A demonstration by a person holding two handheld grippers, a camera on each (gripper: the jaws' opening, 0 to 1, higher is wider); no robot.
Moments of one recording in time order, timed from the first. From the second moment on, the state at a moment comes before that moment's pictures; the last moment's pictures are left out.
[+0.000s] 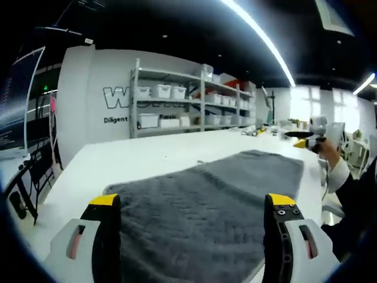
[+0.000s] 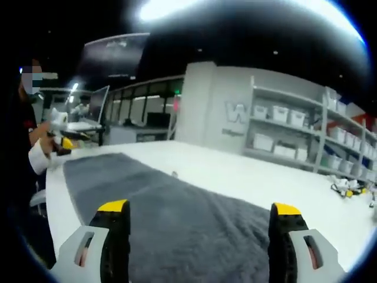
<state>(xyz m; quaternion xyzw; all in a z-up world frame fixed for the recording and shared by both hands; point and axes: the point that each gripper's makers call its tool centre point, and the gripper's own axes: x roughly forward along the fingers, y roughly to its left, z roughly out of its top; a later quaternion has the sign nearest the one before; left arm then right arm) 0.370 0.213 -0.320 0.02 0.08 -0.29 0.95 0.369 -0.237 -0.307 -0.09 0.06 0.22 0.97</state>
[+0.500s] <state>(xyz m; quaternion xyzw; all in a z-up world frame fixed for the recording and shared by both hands) 0.354 0.216 -0.315 0.04 0.07 -0.26 0.96 0.347 -0.250 -0.290 -0.09 0.04 0.21 0.97</state>
